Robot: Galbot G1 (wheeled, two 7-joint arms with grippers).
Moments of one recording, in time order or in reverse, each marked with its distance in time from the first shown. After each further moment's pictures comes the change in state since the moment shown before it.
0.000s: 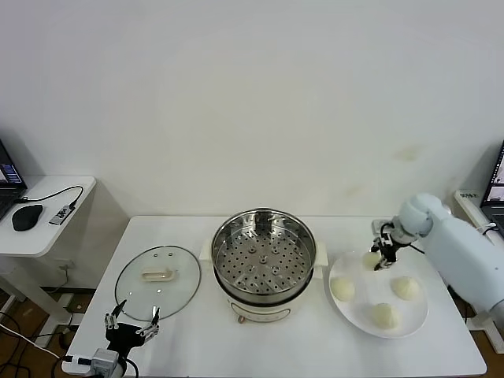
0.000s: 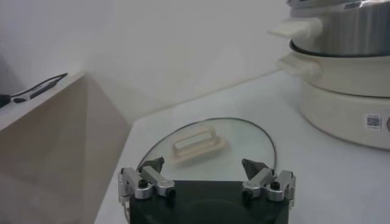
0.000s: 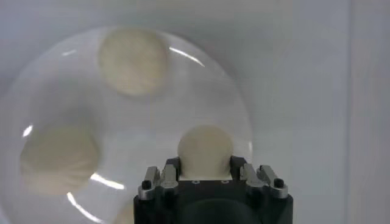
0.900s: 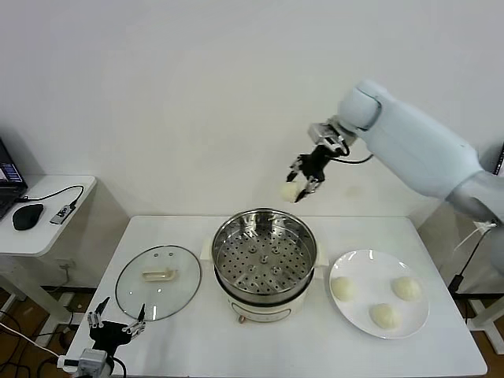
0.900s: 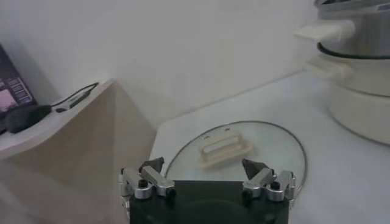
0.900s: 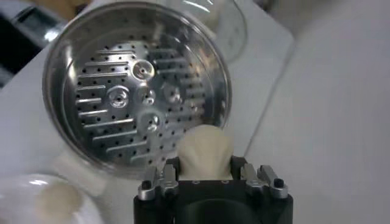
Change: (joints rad) left arm 0.019 -0.020 -0.058 -0.040 0.018 0.009 -0.035; right arm 0.441 0.418 -0.362 -0.261 0.365 0.669 -0.081
